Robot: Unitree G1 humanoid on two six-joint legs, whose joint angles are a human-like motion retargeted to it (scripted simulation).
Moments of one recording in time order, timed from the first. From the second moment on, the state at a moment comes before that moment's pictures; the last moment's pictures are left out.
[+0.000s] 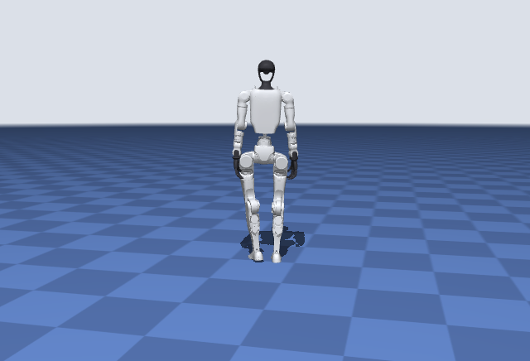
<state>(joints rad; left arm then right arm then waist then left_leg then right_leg) 0.10 0.08 0.16 1.51 0.28 0.05 -0.12 0.07 -0.13 0.08 1.42 -0.25 0.00 0.05 -0.03 -0.02 -0.03 0.05 -0.10 0.29 0.03 0.04 0.07 0.02 0.01 -0.03 0.09 -0.03 -0.12</state>
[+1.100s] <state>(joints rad) 0.09 0.12 0.10 1.53 0.30 0.06 -0.14 0.05 -0.15 0.10 1.42 -0.27 -0.01 0.06 0.00 -0.03 0.06 0.05 0.00 0.78 -0.02 -0.06 0.02 -0.10 -0.11 -0.47 0.18 -0.23 -0.12</state>
